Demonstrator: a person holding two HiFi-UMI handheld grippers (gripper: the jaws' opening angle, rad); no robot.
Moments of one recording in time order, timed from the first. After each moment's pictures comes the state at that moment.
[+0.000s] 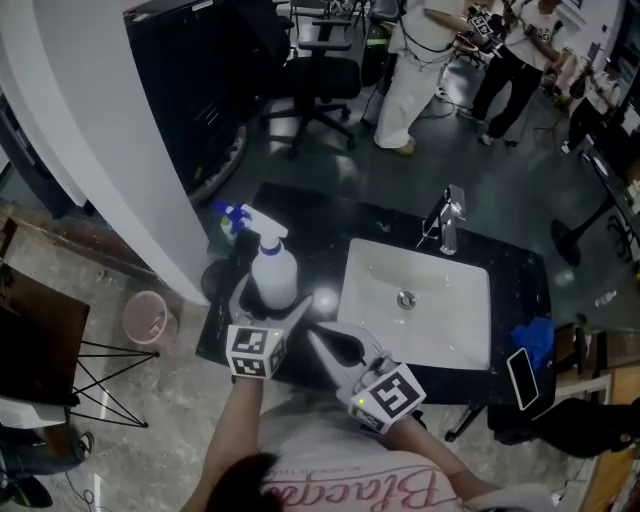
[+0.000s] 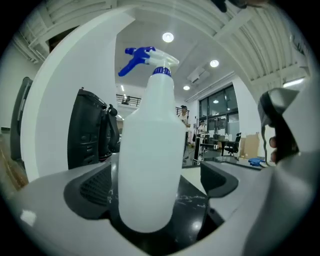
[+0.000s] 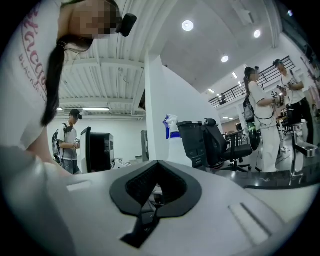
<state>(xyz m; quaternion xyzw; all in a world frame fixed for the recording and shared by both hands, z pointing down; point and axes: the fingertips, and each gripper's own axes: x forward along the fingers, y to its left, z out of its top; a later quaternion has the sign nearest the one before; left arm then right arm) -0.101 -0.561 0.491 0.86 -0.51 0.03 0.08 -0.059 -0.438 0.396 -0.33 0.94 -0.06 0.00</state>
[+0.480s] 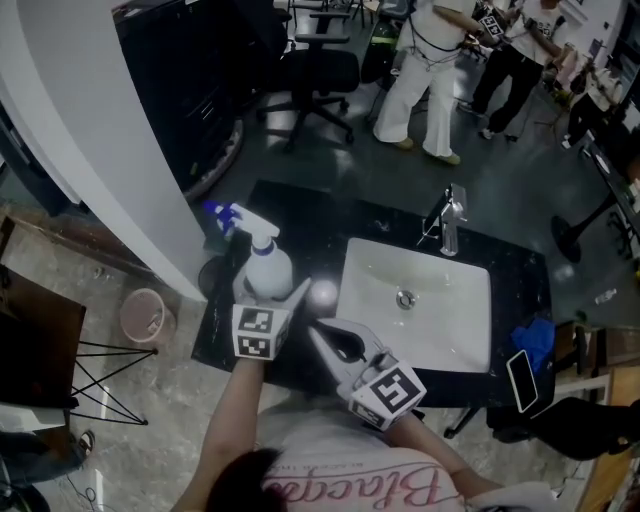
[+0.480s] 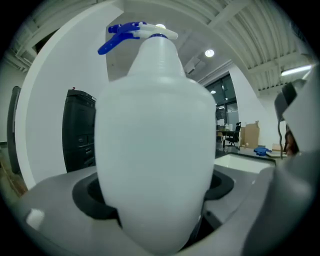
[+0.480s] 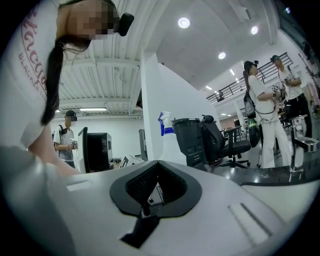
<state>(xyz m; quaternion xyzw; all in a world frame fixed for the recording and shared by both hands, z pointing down) -0.088 -0.601 0.496 0.86 -0.50 0.08 0.06 -0.050 -0.454 0.405 -0.34 0.94 -0.08 -0.01</state>
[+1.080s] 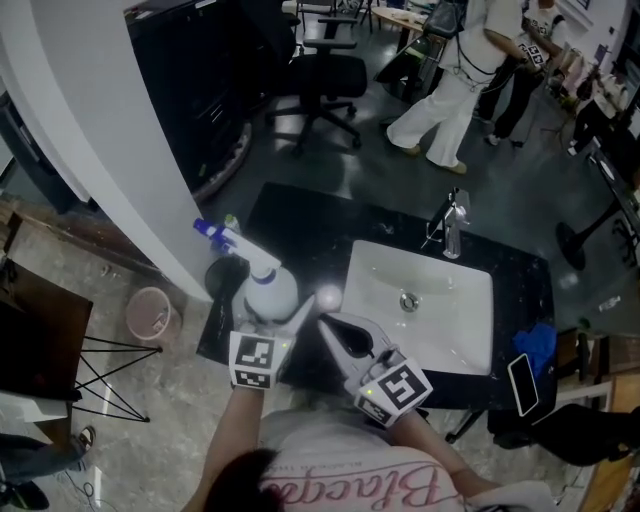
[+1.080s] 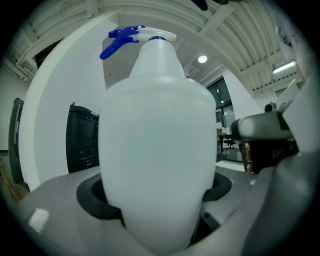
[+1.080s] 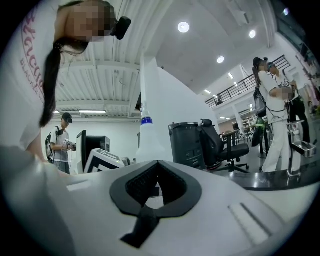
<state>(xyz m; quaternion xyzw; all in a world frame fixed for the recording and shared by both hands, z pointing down) -0.088 -0.546 0.443 0.87 -0.50 0.05 0.02 -0.041 -0.458 0.393 -0.35 0.93 -0.07 0.01</state>
